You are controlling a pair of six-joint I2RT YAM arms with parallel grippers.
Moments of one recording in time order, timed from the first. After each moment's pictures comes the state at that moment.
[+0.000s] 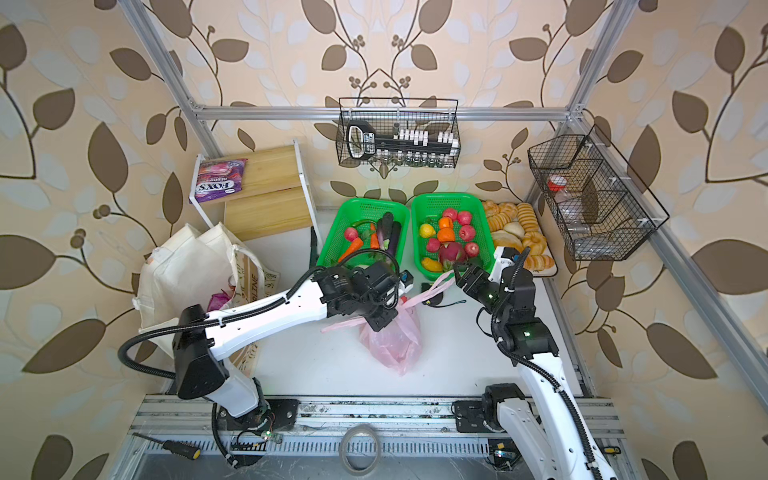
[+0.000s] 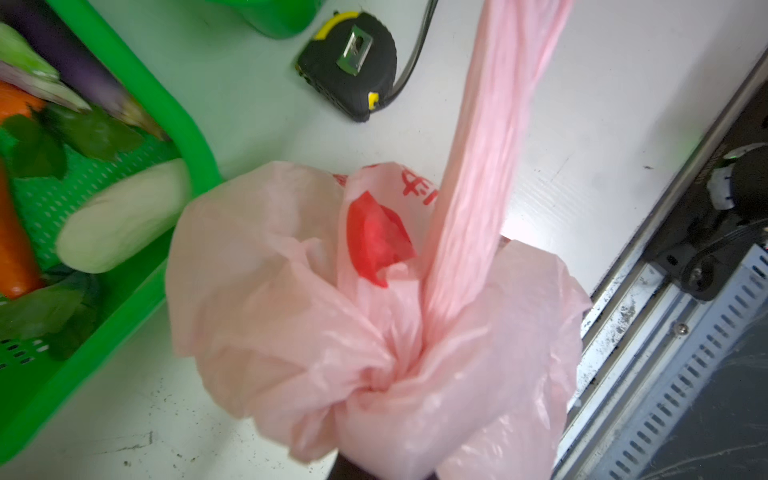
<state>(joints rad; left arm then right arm) -1.01 1.57 1.45 -0.92 -0.04 -0.11 0.07 0.75 0.69 -0.32 -0.24 0.73</state>
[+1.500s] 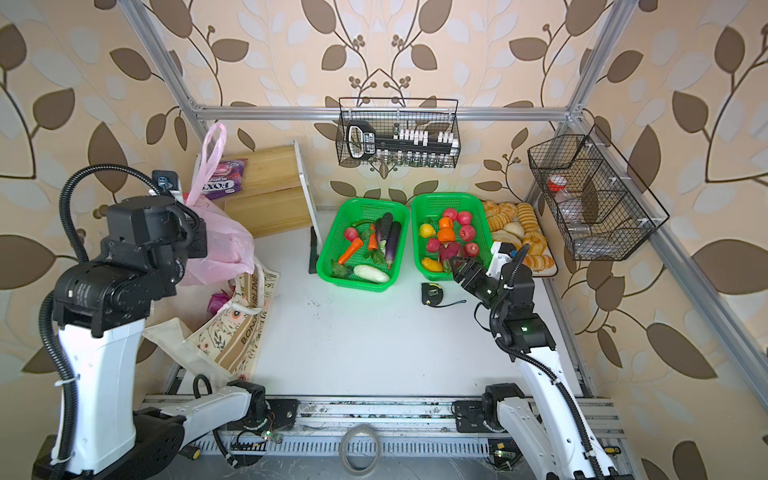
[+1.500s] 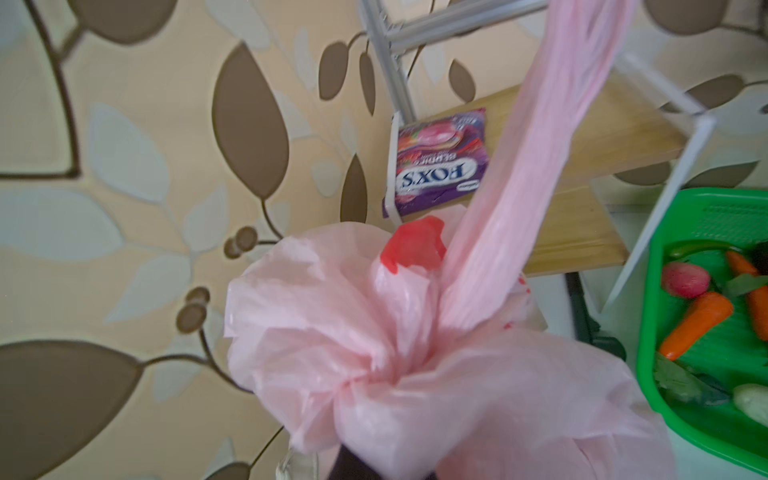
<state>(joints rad) -0.07 1.16 1.90 -1.25 -0.61 0.05 0.07 0.77 0.68 -0.23 -0.30 0.78</state>
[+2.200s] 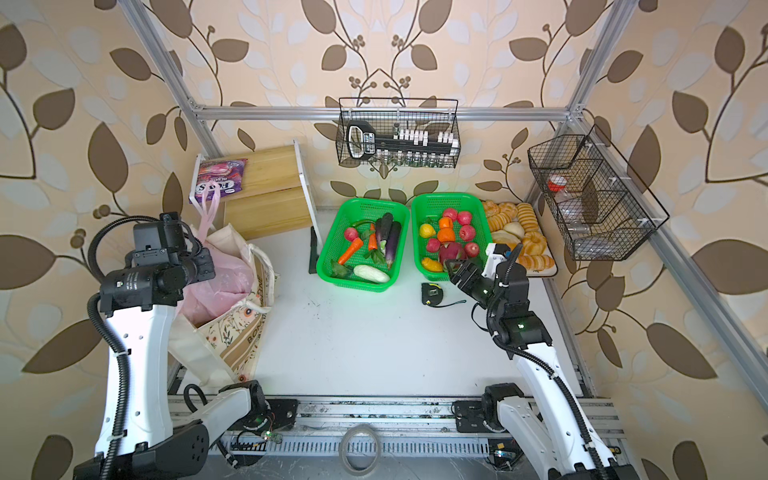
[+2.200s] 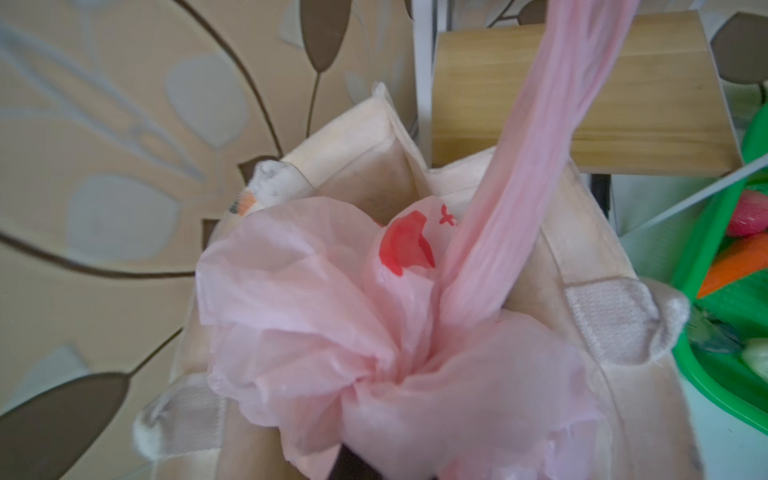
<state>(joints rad) 0.23 1.07 1.46 -1.15 -0.25 -0.07 0.09 0.82 0.68 -0.23 -0.30 0.79</state>
